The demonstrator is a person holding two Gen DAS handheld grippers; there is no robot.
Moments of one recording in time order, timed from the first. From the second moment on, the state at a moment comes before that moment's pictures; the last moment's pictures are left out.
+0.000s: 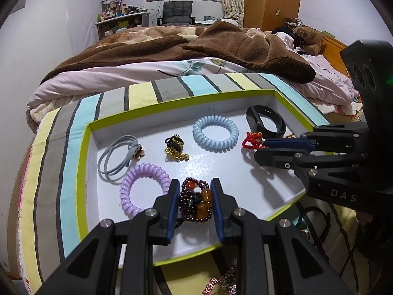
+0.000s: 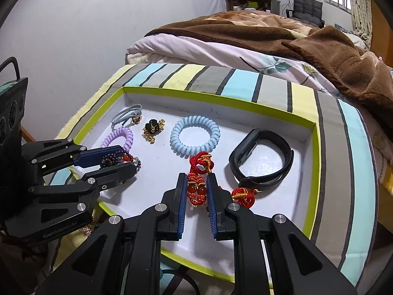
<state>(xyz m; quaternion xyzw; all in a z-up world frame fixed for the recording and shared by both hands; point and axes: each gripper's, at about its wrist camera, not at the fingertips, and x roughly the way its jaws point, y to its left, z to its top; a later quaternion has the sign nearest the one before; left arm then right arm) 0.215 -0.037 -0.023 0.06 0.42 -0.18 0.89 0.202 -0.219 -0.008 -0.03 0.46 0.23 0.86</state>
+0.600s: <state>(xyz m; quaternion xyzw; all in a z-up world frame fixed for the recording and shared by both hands) 0.215 -0.034 -0.025 0.05 0.42 -0.18 0.89 0.203 -0.219 -0.012 -0.06 0.46 0.21 0.86</state>
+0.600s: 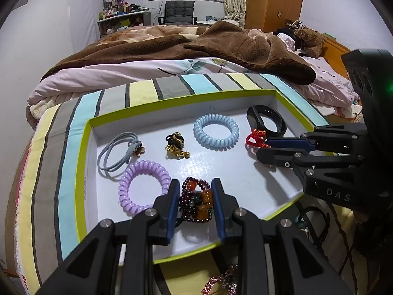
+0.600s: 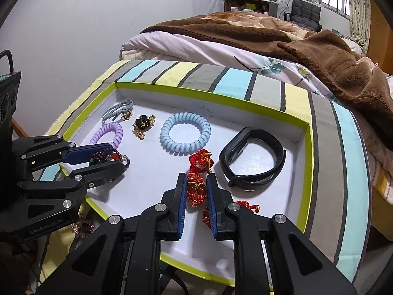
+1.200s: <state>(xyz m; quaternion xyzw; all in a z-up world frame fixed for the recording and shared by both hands) 0.212 -0.033 -0.022 0.04 0.42 -0.19 0.89 0.201 -0.221 -0.010 -0.05 0.46 0.21 0.86</state>
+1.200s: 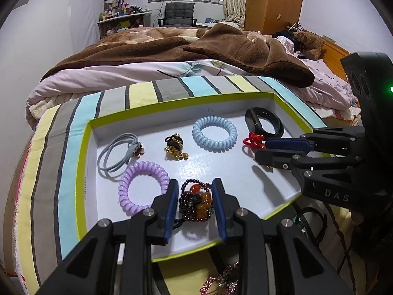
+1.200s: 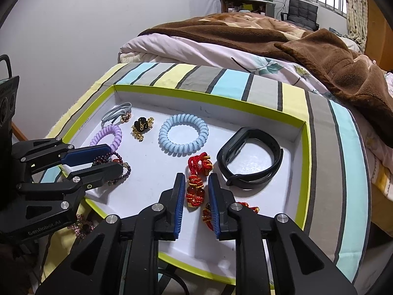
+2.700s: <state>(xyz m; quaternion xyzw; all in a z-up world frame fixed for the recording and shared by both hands) 0.093 0.048 -0.009 -0.05 0.40 -0.10 0.91 0.067 -0.256 0.008 0.03 0.43 0.16 0.89</state>
